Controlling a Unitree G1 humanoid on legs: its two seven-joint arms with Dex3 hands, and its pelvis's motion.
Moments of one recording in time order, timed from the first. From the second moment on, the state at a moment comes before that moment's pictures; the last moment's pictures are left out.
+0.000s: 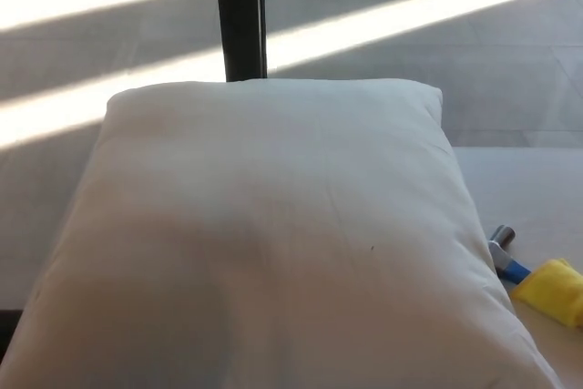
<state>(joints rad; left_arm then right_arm) 0.10 0.63 0.63 1.24 -0.18 -0.03 -0.12 0.00 -0.56 -0.43 1.05 0.04 -0.11 0.01</state>
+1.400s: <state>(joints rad) 0.07 0.65 0.65 1.28 -0.28 -0.03 -0.16 -0.24 -0.63 -0.58 0.38 0.32 0.00 0.10</state>
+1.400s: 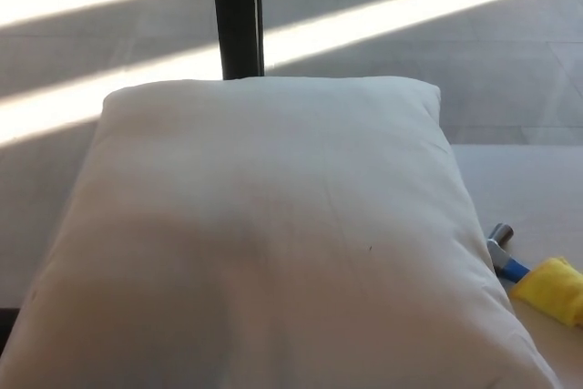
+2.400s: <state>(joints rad) 0.07 0.66 0.60 1.27 -0.29 -0.04 -0.21 -0.14 -0.71 -0.08 0.12 0.11 0.16 0.27</state>
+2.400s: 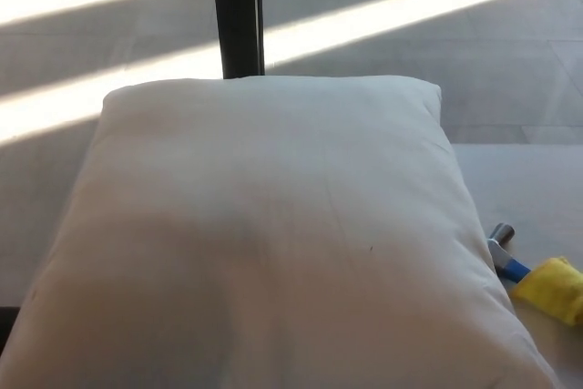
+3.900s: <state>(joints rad) 0.09 0.66 0.58 1.27 -0.30 -0.06 -0.23 -0.14 -0.80 0.23 0.26 -0.36 0.03 0.21</state>
